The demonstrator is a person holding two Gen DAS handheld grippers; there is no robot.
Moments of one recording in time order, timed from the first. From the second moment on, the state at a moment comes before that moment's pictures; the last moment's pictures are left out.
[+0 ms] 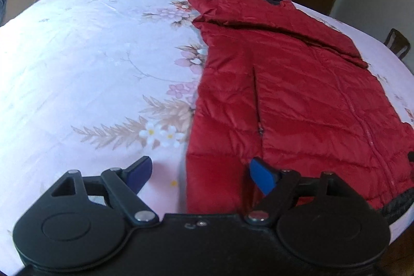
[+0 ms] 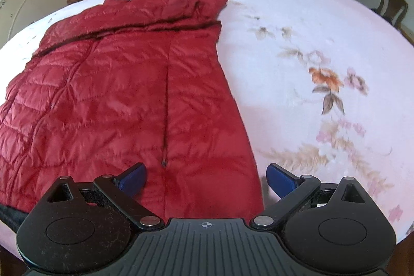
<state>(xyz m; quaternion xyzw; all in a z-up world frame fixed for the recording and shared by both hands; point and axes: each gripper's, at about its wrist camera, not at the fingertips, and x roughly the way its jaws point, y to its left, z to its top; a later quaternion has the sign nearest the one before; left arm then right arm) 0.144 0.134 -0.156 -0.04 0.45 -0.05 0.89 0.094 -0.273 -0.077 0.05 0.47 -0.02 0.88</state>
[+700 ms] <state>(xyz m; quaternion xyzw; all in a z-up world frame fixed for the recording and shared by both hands) 0.156 0.128 -0.110 -0.14 0.40 -0.14 0.90 0.092 -0.276 -0.034 0.13 0.44 0.04 0.89</state>
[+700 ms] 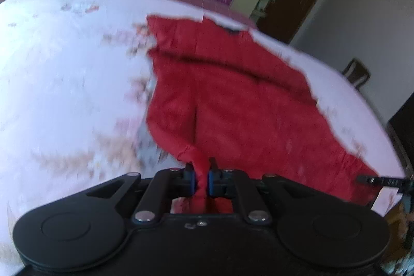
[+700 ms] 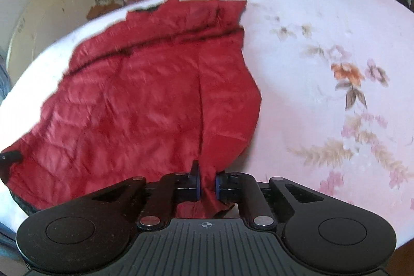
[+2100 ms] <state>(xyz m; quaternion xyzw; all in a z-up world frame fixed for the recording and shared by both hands) 0.547 0.060 -0.105 -0.07 0.36 0.02 0.93 0.544 -0.348 -0.074 0.18 0.41 0.00 0.89</state>
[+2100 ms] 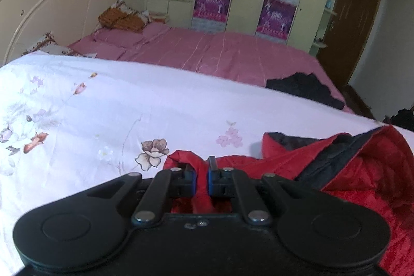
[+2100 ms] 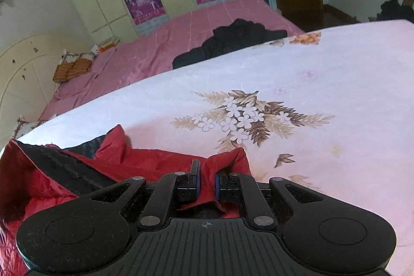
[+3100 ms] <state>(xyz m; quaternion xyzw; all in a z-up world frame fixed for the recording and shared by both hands) 0.578 0.081 -0.103 -0.16 0.40 0.03 0.90 0.548 -0.367 -0.050 0.22 0.36 -0.05 0.91</state>
